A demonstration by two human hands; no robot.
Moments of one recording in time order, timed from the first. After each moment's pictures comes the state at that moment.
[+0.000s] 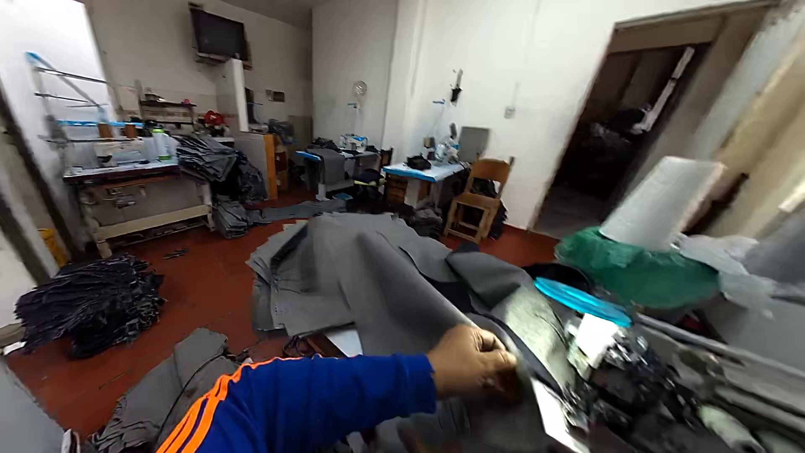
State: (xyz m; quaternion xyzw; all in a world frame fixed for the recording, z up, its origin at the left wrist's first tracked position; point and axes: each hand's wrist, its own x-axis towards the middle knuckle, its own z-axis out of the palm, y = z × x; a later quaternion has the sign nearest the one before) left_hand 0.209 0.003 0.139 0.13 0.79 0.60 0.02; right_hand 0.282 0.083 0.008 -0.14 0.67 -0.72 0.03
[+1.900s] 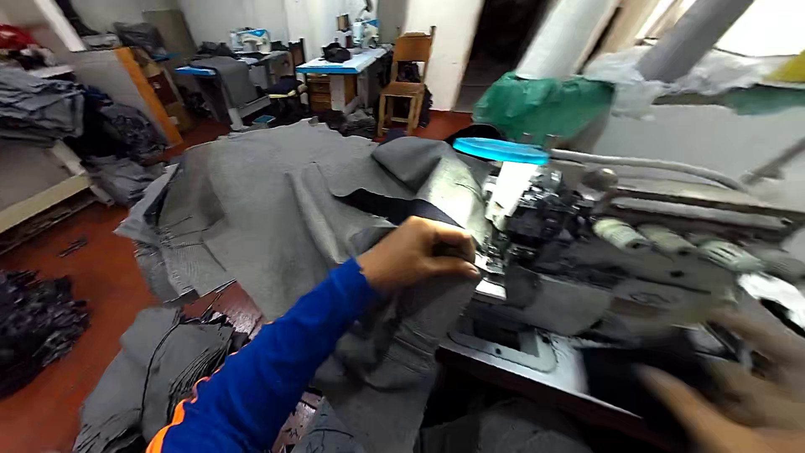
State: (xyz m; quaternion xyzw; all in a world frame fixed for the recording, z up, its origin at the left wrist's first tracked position) left_hand 0.163 0.004 0.108 0.47 0.73 0.49 -0.05; right_hand 0.287 0.307 0.067 -0.11 0.79 -0.56 -0.21
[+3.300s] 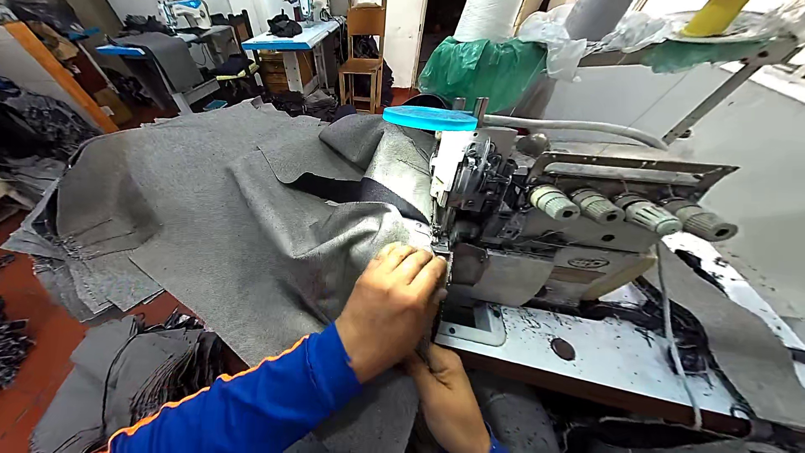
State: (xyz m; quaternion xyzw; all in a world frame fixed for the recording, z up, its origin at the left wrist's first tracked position) left_hand 0.217 0.059 0.051 0.33 0.88 0.20 -0.29; right_hand 0.284 0.175 -0.012 -0.15 0.66 -0.73 -0.08
